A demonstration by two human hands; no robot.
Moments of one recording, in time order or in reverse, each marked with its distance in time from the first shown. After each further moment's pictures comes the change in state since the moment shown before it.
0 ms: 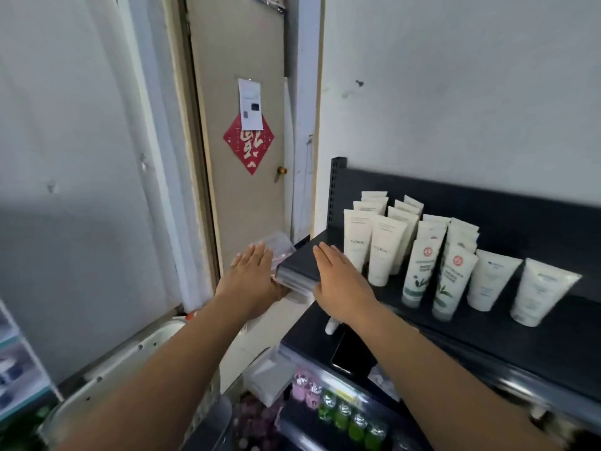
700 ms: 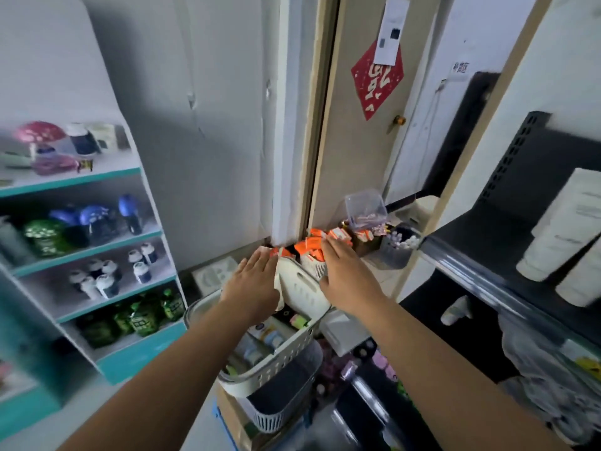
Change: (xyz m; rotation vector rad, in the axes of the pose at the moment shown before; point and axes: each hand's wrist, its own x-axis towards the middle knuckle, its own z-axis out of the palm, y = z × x) left_hand -0.104 -0.230 0.082 -0.069 -0.166 -0.346; right_hand 0.083 -0.195 0.157 0.087 -0.193 -0.314
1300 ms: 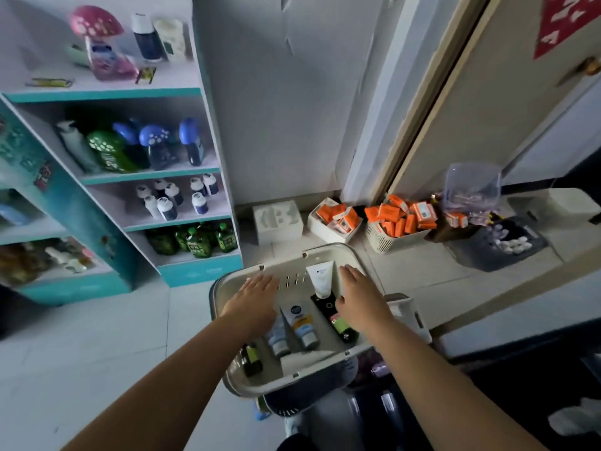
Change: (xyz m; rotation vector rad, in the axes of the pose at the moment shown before) left_hand 0.064 -0.097 0.126 -0.148 -0.295 -0.374; right_hand 0.134 0.034 0.166 0.118 -0.438 -0.083
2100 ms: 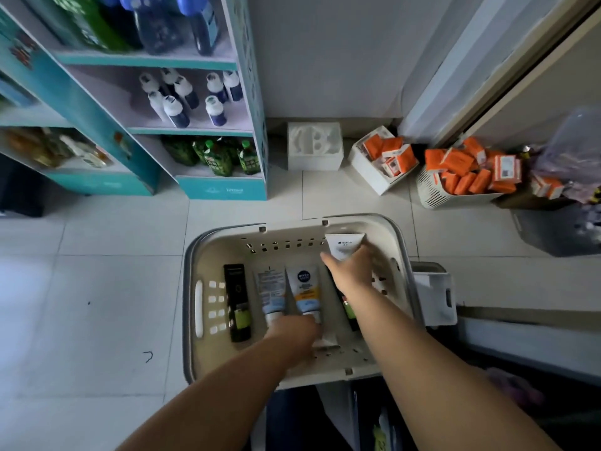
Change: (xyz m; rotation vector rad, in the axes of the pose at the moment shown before) left_hand 0.067 0.058 0.142 -0.021 -0.550 0.020; right_hand 0.132 0.021 0.118 0.648 -0.077 0.558
